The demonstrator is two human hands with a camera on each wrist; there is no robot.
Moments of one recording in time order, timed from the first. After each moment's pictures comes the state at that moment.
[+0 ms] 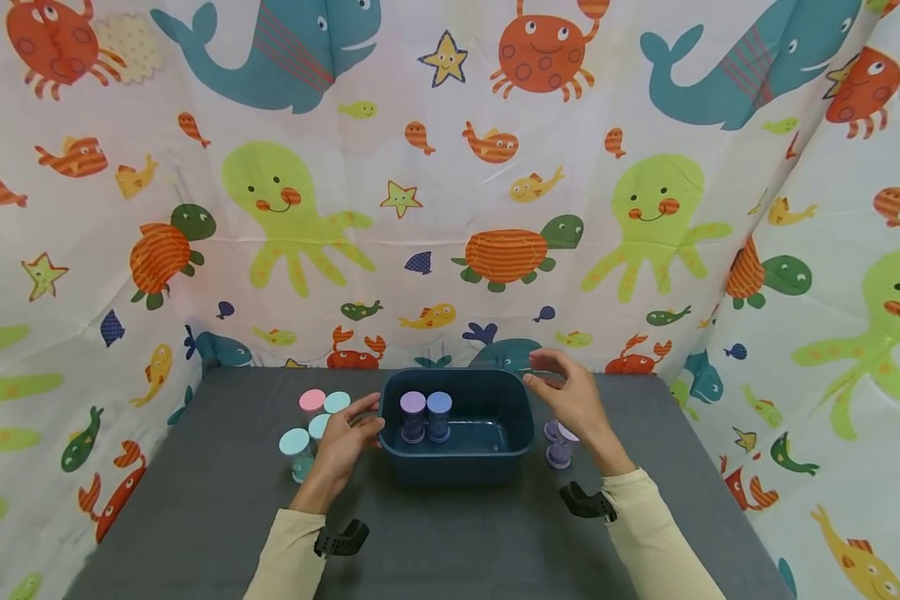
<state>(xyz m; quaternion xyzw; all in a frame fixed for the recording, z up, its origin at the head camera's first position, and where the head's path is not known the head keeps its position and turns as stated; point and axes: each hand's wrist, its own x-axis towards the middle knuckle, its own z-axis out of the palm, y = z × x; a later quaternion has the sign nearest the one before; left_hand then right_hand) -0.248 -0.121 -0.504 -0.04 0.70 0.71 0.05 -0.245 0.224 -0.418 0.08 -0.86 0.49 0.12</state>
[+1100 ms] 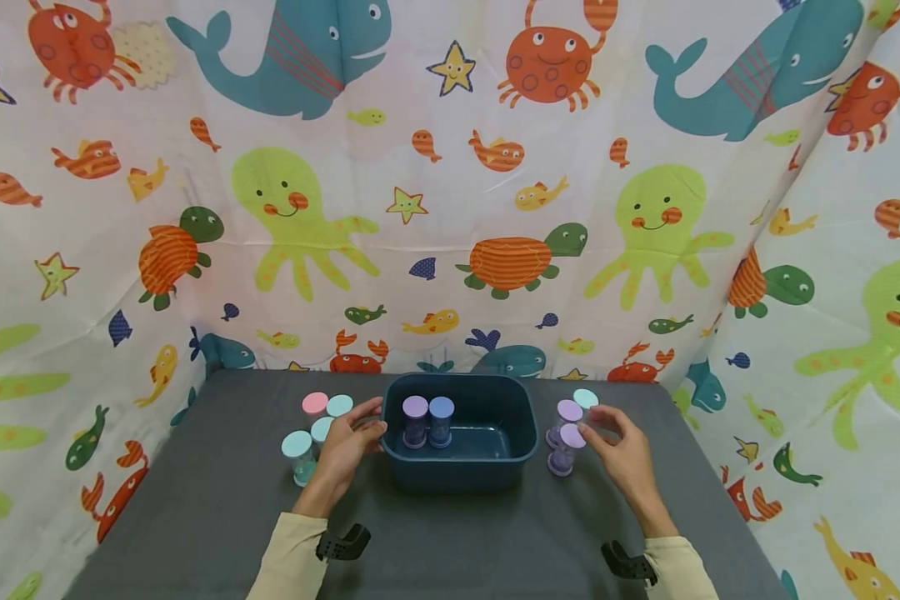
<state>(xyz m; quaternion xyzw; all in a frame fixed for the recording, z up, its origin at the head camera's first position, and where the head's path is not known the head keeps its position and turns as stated) -0.247 -0.122 -0.508 -0.04 0.69 0.72 0.04 -0.213 0.295 -0.501 -0.05 -0.87 0.46 0.18</state>
